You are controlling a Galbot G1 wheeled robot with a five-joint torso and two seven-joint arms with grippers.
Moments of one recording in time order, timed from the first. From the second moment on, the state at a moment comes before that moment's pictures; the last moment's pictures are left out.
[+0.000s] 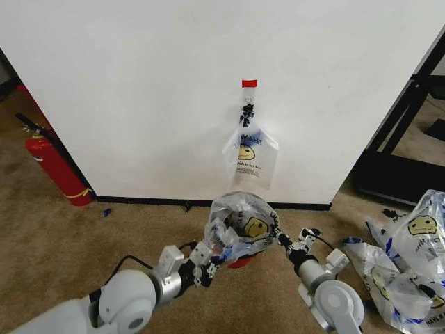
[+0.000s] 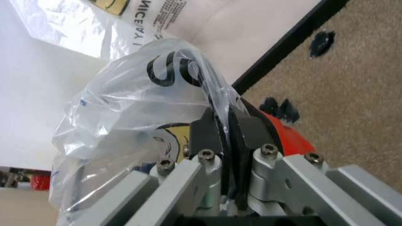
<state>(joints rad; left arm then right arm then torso) 1.07 -0.64 0.26 -2.23 -0.79 0.52 -0.16 -1.44 1.42 0.49 2.00 1.16 -0.36 0.24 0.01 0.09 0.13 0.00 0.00</state>
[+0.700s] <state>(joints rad) 1.01 -0.78 0.44 -1.97 -0.47 0.38 -0.12 -1.46 1.49 0.48 2.05 1.19 -0.37 0.31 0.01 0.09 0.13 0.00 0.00</state>
